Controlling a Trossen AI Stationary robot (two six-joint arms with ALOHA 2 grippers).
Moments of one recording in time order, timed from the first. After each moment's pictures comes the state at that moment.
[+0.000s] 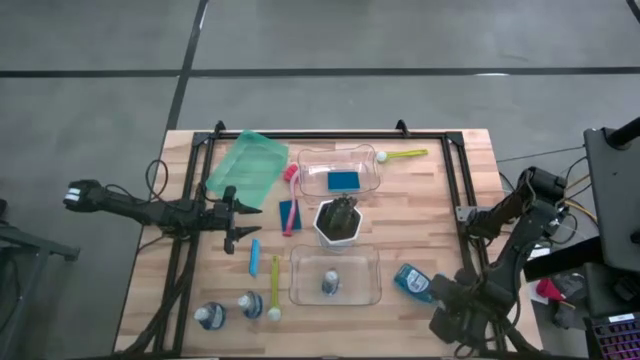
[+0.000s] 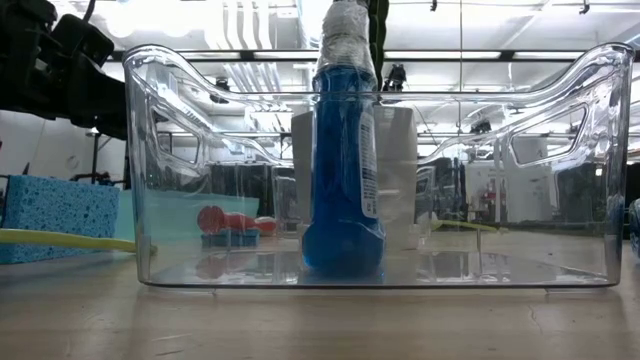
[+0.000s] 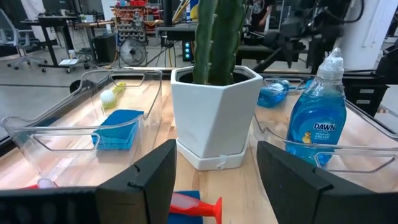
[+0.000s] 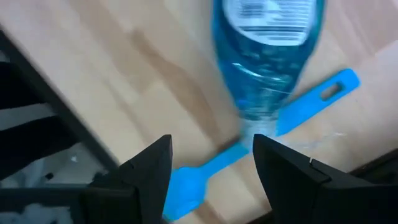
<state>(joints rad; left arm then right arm) -0.19 0.38 0.01 0.25 -0.25 -0.04 1.07 1.48 1.03 -0.95 0.10 1.76</state>
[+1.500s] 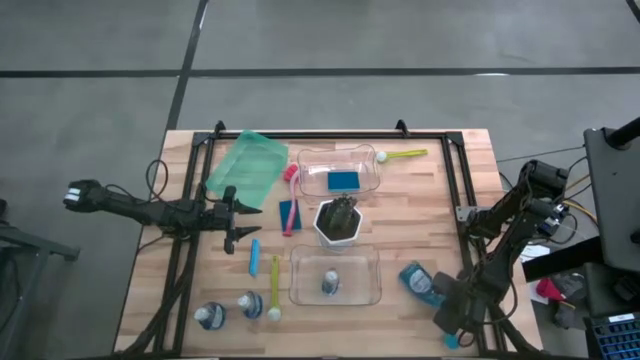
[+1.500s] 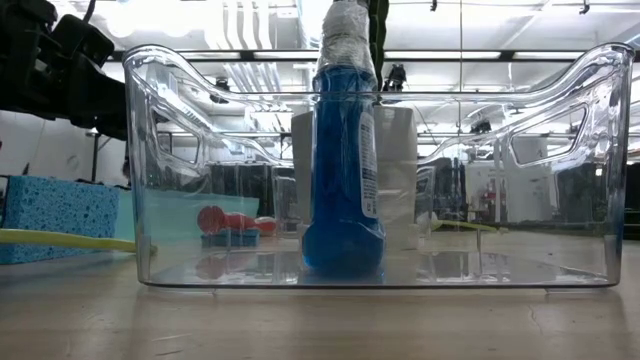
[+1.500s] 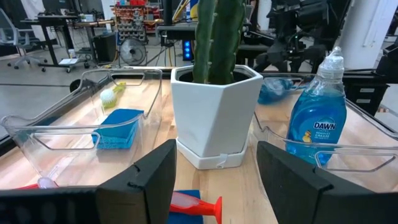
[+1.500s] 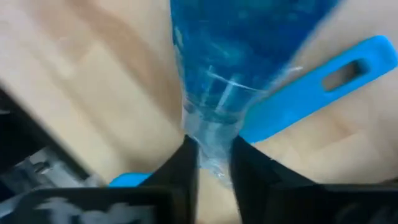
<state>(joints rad) -0.19 0.38 0.01 0.24 -0.25 -0.04 1.11 1.41 0.70 -0.58 -0.02 1.84</state>
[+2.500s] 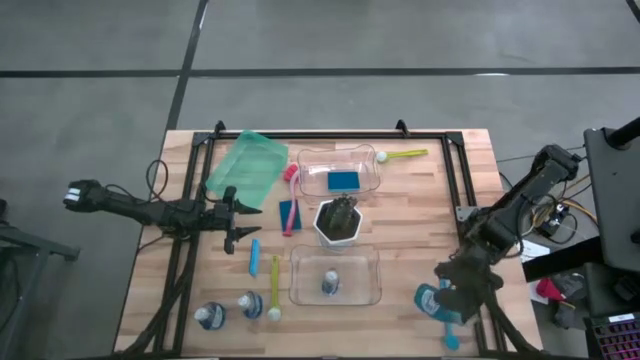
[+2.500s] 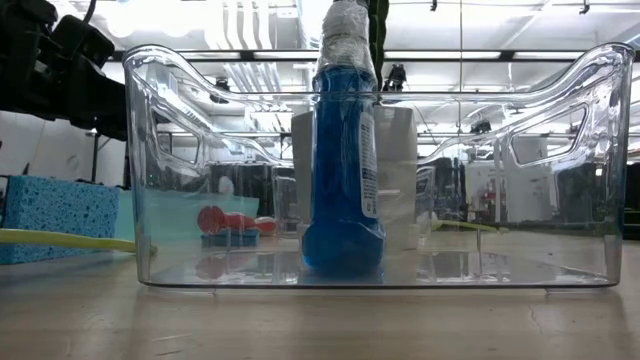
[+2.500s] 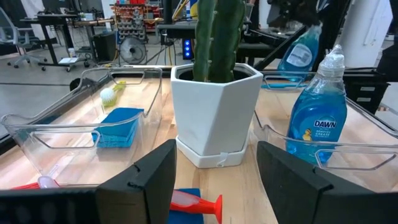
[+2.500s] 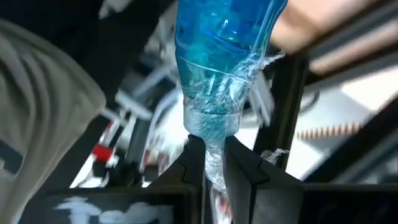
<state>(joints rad) -0.19 0.38 0.01 0.24 -0.25 -0.04 0.74 1.05 0.81 -0.61 -0.67 2.06</state>
